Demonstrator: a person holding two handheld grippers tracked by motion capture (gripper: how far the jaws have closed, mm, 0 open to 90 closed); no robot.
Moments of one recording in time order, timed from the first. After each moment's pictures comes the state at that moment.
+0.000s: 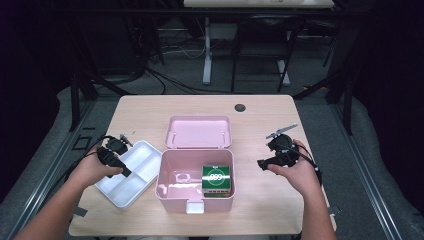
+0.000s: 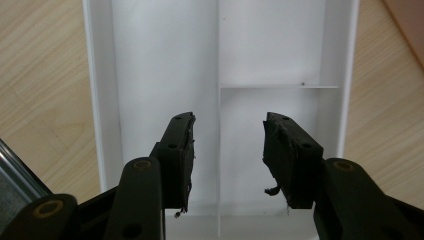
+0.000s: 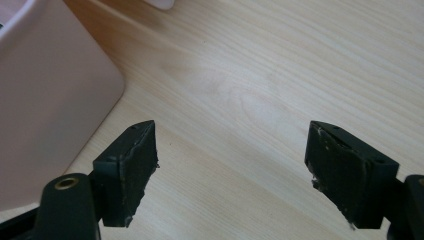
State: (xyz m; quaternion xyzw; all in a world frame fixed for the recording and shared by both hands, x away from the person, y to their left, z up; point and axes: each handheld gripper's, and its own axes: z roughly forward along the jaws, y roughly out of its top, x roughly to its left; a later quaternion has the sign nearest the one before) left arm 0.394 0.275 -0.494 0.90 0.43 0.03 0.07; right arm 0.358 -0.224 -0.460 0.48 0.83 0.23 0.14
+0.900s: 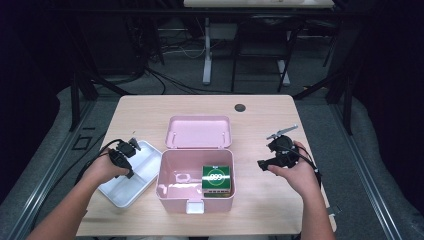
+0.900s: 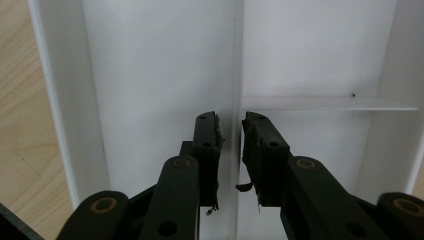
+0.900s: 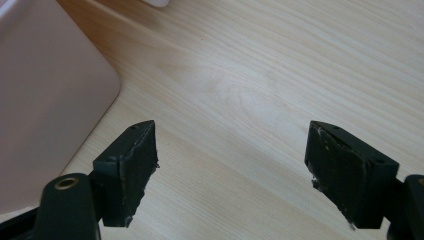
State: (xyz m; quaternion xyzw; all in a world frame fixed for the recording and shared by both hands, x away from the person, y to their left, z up) left arm 0.415 0.265 -0.534 0.90 0.43 0.00 0.02; right arm 0.357 -0.225 -0.465 0.49 0.83 0.23 0.15
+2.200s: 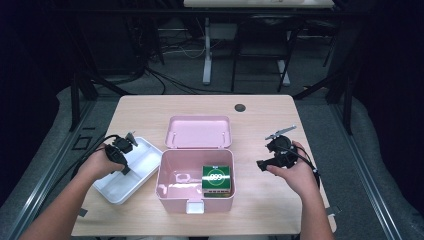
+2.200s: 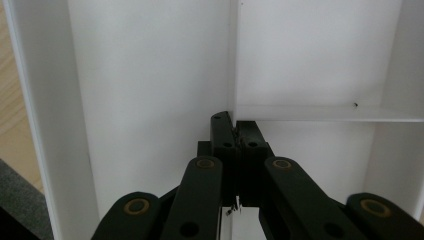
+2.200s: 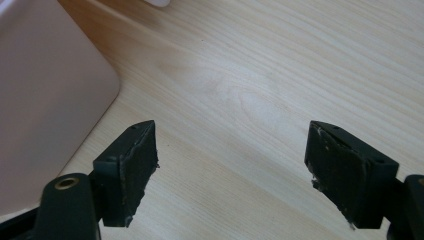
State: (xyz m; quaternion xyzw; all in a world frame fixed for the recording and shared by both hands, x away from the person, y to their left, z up) left arm 0.417 0.272 -0.509 0.90 0.44 -0.01 0.02; right arm 0.357 -0.222 -0.467 0.49 0.83 0.23 0.15
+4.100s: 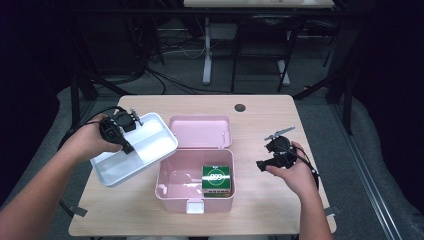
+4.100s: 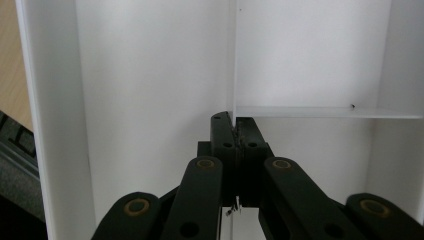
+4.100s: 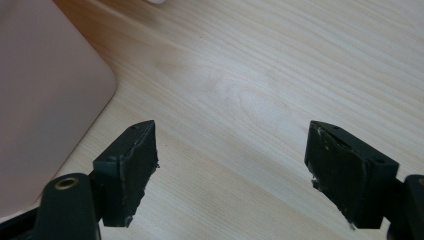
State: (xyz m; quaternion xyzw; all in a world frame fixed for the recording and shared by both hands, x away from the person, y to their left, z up) left arm 0.392 0.219 -0.373 0.95 0.29 0.04 0.07; right arm 0.358 -0.221 -0.470 0.49 0.83 0.22 0.15
